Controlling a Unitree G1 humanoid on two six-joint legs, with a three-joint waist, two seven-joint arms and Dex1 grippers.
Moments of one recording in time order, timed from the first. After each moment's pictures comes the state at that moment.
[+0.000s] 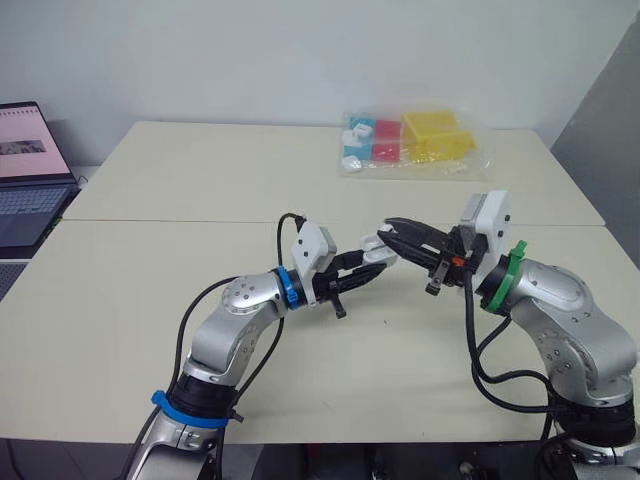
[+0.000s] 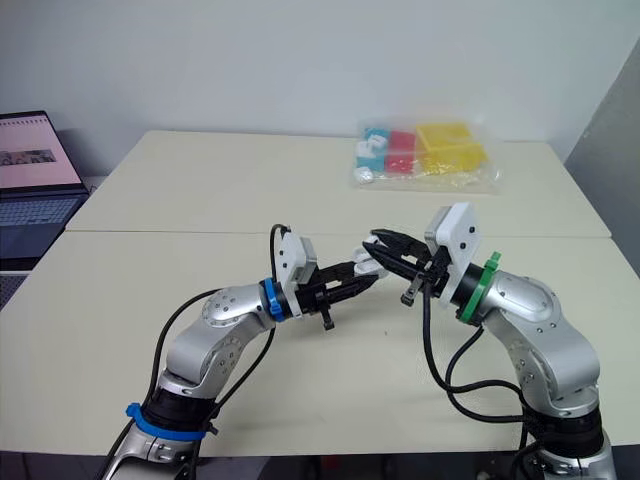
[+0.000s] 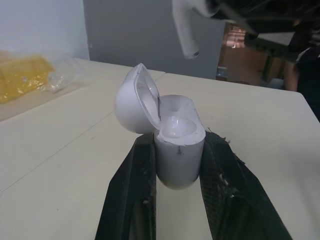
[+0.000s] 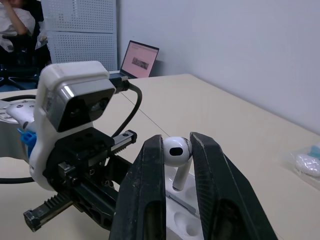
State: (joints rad) left arm -0.40 0.31 -0.18 -0.20 -0.39 0.38 -0.81; right arm -0.36 -0.46 -0.03 -0.59 0.48 0.63 0.67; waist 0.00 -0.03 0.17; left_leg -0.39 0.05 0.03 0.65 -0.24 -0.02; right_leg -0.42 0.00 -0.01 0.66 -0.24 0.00
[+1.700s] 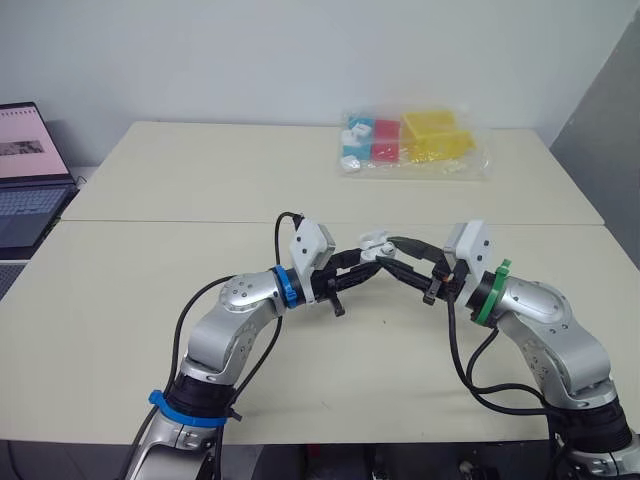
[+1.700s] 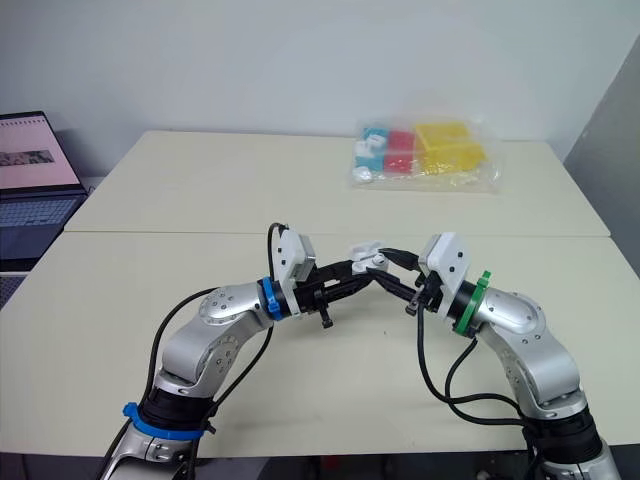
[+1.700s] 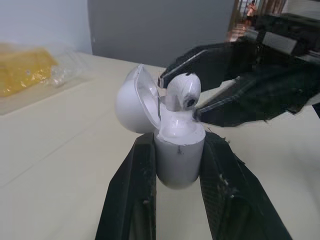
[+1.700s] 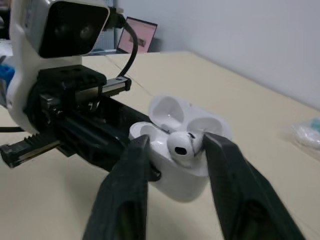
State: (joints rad) left arm -0.40 0.31 -0.17 -0.22 -0.39 0.43 -0.80; right arm -0.27 -0.51 0.06 -0.46 0.40 0.42 0.70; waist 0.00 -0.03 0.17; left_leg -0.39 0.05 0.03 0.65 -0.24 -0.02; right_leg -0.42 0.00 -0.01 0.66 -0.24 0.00
